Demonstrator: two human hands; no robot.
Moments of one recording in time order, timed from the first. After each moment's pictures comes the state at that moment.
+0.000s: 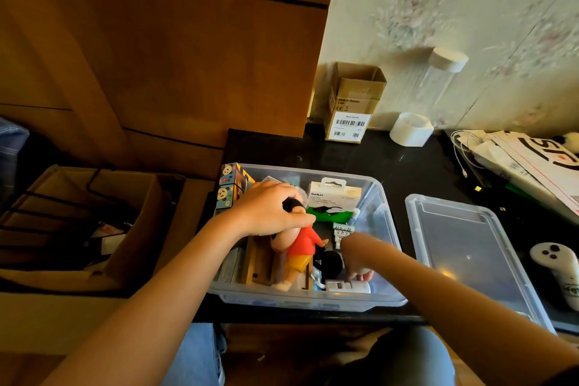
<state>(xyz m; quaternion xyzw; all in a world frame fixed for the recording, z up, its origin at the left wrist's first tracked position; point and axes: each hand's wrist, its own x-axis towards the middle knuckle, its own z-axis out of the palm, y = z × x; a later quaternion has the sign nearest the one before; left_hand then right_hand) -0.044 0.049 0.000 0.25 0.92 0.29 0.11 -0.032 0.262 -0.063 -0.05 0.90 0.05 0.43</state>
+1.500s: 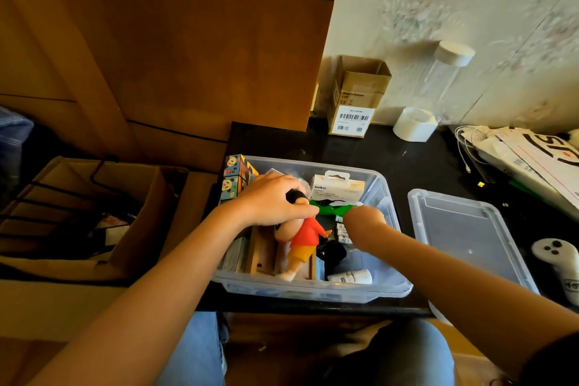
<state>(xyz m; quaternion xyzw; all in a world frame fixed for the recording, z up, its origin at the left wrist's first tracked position) -0.043 0.049 0.002 0.23 0.92 0.28 0.12 -0.037 0.255 -0.041 -0.10 0.95 0.21 0.21</state>
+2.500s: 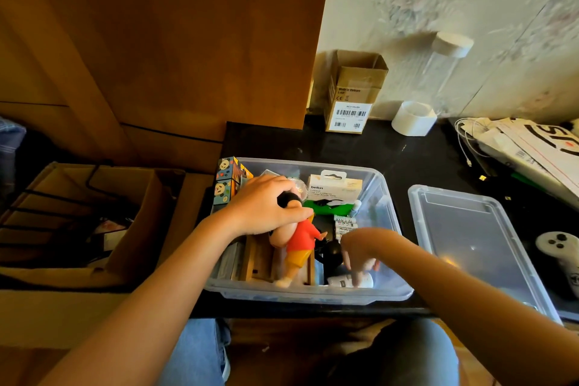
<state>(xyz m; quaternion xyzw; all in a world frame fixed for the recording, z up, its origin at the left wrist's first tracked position) -0.039 0.046 -0.003 0.22 0.92 0.32 0.10 -0.030 0.258 -0.046 -0.11 0.87 0.09 0.48</state>
